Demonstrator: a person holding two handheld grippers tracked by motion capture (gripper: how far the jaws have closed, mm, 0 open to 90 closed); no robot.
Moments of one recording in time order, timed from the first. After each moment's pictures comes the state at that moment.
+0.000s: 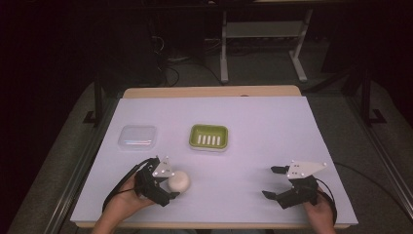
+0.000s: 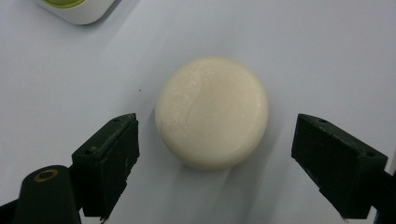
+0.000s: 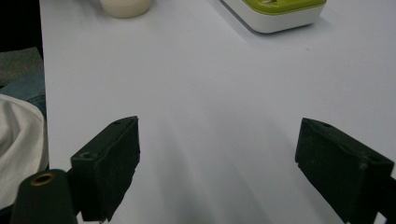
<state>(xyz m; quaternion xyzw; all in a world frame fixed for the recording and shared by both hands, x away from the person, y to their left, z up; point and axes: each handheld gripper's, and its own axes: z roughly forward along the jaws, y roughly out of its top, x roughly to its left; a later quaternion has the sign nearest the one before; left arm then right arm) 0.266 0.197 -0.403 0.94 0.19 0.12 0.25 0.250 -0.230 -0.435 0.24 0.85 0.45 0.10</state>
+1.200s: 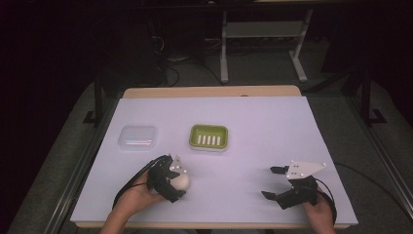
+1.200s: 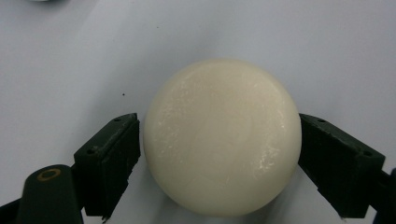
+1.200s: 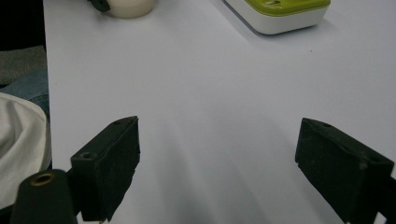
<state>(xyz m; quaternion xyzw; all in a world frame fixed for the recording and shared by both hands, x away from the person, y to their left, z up) 0.285 0.173 -0.423 0.95 0.20 0.09 0.20 0.250 -0.228 -0.435 0.23 0.86 0.45 0.10</state>
